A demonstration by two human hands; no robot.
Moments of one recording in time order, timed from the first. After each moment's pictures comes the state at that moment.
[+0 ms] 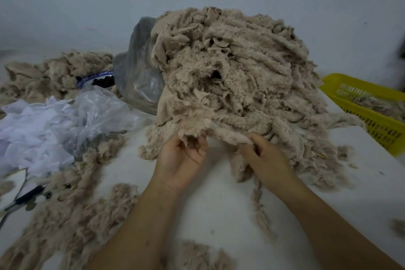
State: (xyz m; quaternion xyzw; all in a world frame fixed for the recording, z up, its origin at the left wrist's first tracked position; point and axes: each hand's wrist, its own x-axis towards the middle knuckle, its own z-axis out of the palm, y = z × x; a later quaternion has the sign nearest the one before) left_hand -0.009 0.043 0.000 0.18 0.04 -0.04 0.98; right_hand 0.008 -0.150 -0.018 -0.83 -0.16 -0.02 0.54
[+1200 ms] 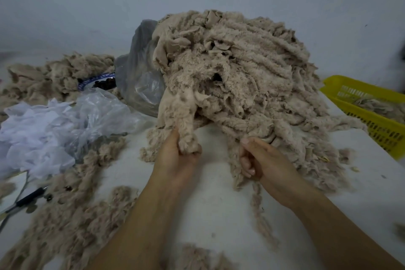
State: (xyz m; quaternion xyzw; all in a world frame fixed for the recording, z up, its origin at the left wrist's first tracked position) left_hand -0.003 0.042 0.001 0.30 0.08 0.07 0.95; right_hand 0.005 -0.149 -0.007 -0.64 -0.15 0.14 0.74
